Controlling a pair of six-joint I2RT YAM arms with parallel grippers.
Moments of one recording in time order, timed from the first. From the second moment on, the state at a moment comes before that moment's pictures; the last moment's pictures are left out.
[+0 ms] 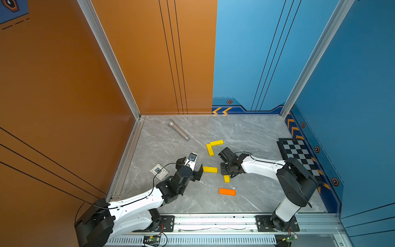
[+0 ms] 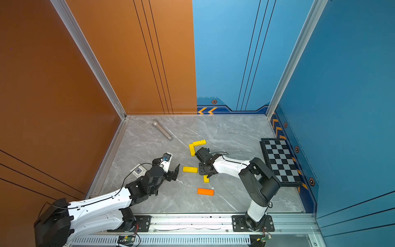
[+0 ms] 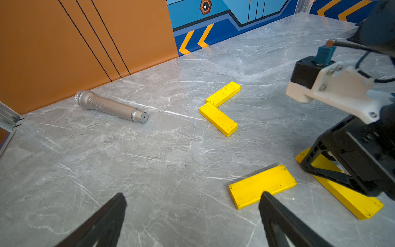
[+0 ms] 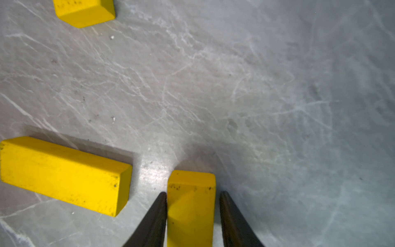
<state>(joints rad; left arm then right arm) -0.89 1.03 0.40 0.19 -0.53 -0.10 0.74 1.71 0.97 -0.47 0.10 0.63</state>
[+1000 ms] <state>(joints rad) -0.89 1.06 0.40 0.19 -0.53 -0.09 0.60 1.94 1.26 -0.52 0.17 0.43</state>
